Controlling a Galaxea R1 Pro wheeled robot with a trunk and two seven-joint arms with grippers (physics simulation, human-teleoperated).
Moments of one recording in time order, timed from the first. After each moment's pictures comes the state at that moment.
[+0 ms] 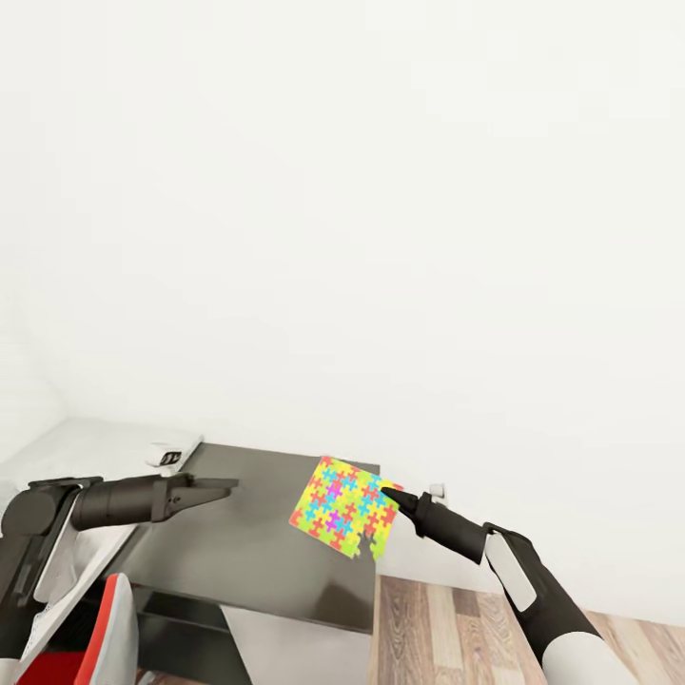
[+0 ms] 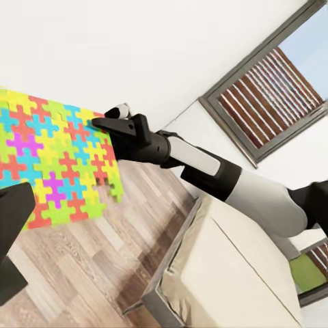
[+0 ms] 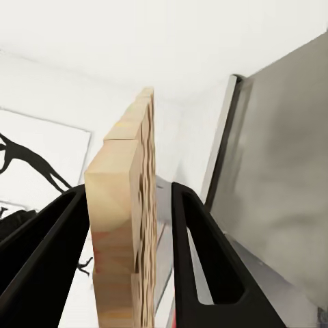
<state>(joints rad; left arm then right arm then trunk) -0.45 0.31 0.16 -1.44 0.16 1.03 -1.57 -0.53 -0.05 -0.04 -0.77 -0.67 0.73 0.92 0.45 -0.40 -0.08</state>
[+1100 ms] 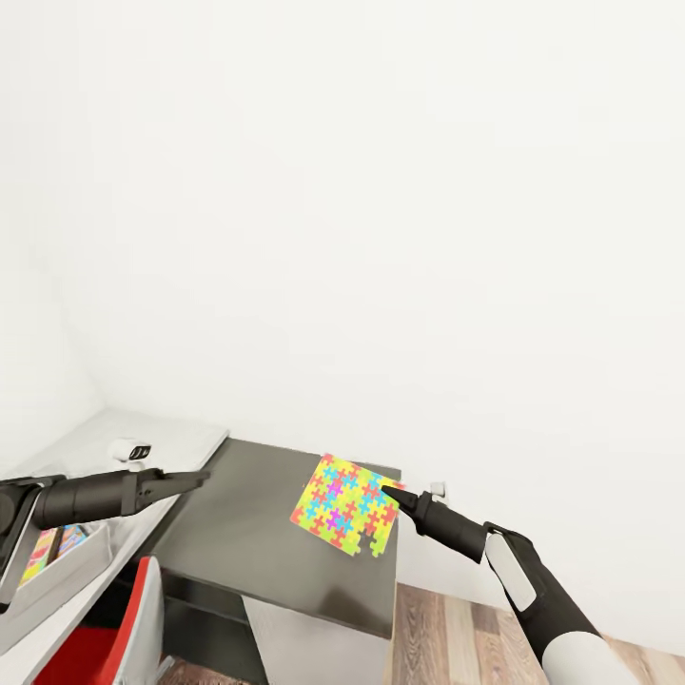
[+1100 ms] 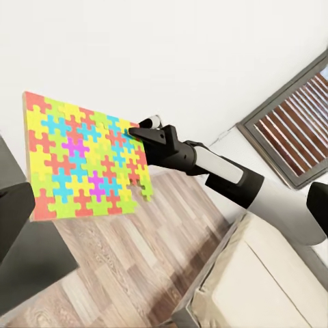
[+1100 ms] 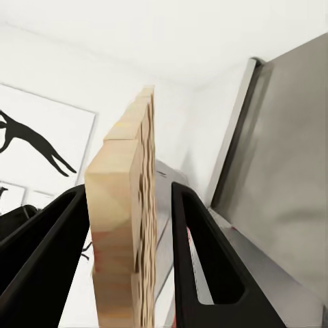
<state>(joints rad) -0.44 0.38 0.24 -1.44 0.16 1.04 -1.57 -0.53 -0.05 -0.04 -0.77 -0.67 0.70 0.92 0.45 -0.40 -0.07</state>
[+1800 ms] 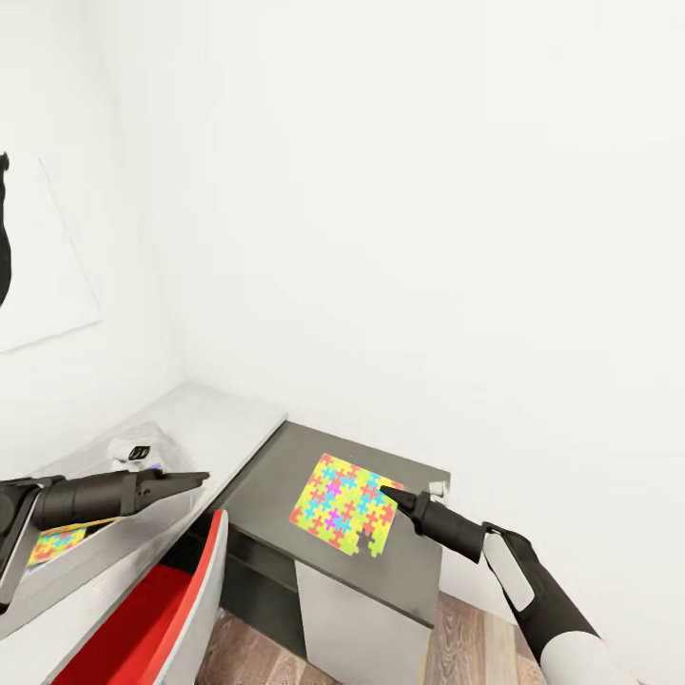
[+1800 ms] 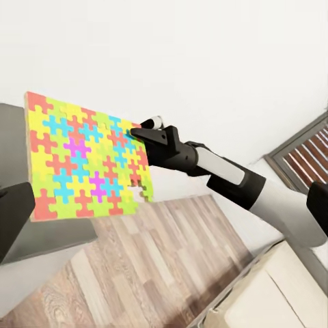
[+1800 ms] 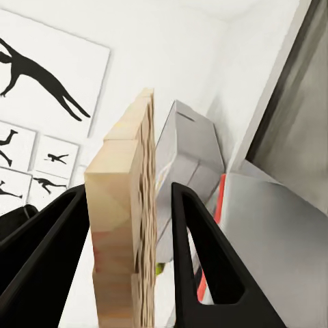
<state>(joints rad) -0.44 0.38 0.24 -1.43 0.15 1.03 -1.57 -0.53 -0.05 -0.04 -0.77 -0.67 0.70 0.91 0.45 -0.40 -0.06</state>
